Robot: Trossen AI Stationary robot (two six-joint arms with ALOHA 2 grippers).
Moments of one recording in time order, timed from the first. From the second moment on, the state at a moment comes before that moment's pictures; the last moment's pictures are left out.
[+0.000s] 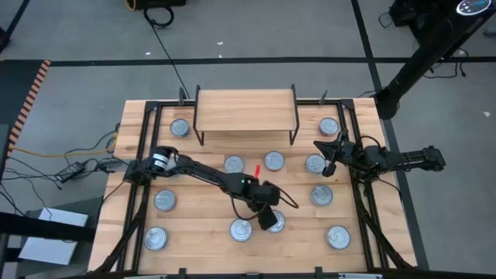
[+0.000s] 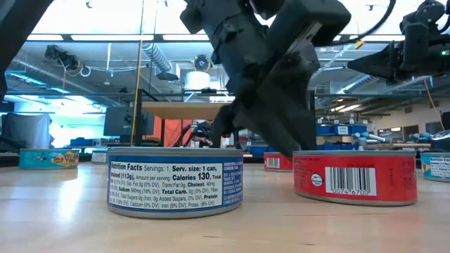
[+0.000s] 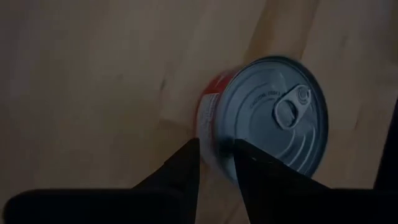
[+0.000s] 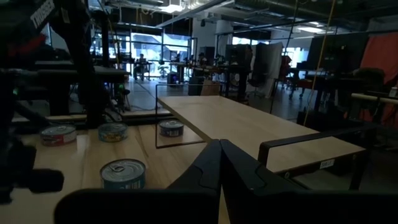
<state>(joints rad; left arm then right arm) -0.23 2.20 1.68 -0.49 0.11 -0.71 0.10 0.03 0.01 0.14 0.56 -0.11</state>
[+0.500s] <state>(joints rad) -0.21 2.22 1.68 -0.47 0.24 -0.74 0.10 0.03 0.01 0.14 0.56 -0.11</state>
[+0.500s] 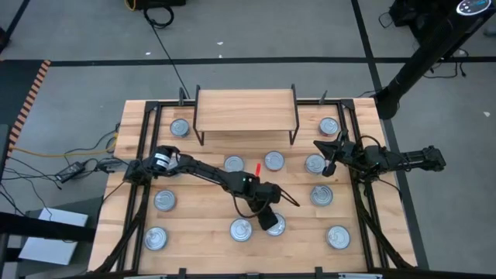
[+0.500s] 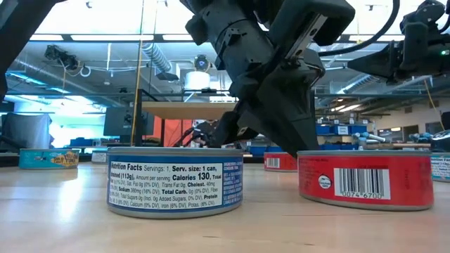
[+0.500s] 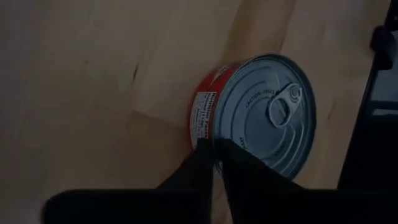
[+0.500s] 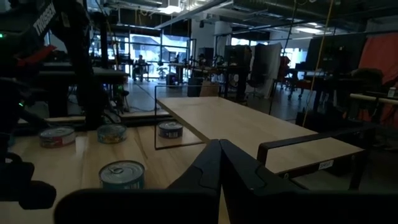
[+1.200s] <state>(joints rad) -0.17 2.21 2.04 -0.84 -0.04 -0.57 0.10 0.03 0.01 0.14 0.56 -0.11</state>
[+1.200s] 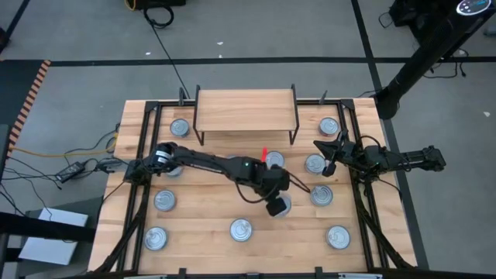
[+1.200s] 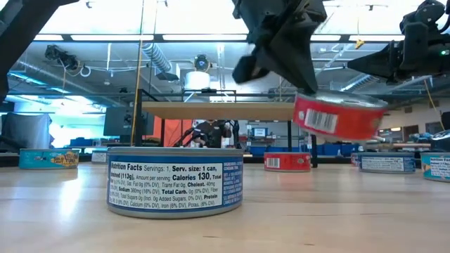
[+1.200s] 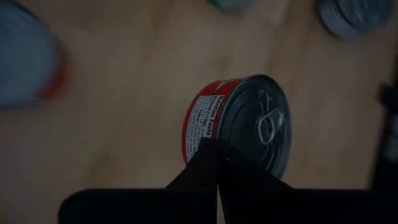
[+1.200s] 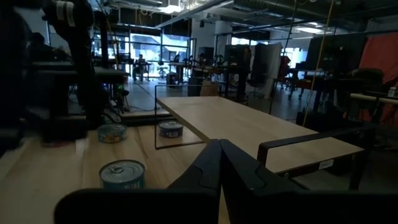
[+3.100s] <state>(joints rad) 0.07 2.12 2.01 -0.54 0.60 -0.62 0.15 0.09 0.15 0.38 0.21 0.60</state>
